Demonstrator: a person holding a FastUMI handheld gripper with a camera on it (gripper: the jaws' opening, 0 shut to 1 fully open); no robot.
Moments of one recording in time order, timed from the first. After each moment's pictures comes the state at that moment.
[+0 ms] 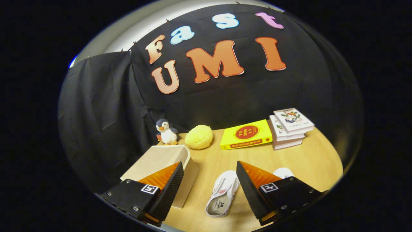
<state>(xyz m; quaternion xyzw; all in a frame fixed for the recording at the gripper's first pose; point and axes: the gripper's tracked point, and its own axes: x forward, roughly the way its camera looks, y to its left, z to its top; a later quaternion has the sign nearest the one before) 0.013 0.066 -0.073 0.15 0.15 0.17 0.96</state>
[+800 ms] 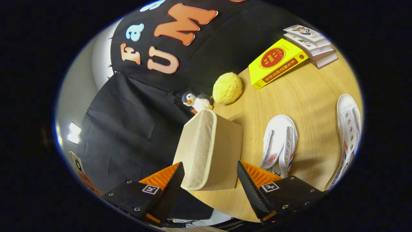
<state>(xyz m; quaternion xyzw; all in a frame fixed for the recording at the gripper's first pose) 0.012 0.135 -0.138 0.36 0.35 0.36 0.79</state>
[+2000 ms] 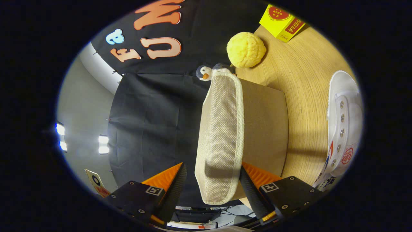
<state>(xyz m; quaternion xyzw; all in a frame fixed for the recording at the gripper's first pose) 0.012 0.230 -0.144 0.42 0.41 0.47 0.66</state>
